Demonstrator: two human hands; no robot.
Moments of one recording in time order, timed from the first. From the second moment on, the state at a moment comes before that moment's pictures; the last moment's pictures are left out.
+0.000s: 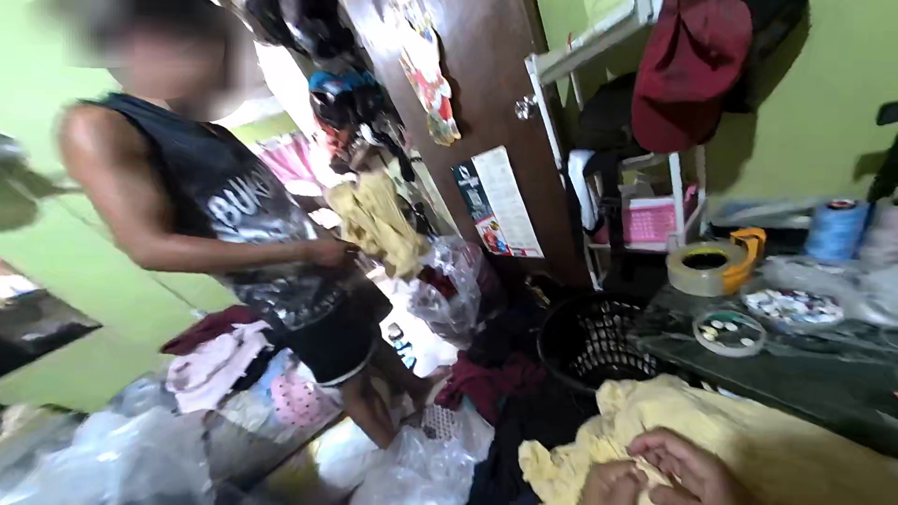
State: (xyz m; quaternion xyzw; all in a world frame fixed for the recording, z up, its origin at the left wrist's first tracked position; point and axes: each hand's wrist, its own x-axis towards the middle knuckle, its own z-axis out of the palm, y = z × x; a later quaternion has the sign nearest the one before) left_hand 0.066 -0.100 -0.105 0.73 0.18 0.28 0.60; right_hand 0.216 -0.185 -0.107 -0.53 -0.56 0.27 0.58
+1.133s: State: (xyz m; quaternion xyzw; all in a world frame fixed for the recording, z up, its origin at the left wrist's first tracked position) left_hand 0.061 -0.111 -0.112 0.53 0.39 0.17 0.74; right_hand 0.246 -0.214 -0.144 -0.54 -0.69 0.16 0.45
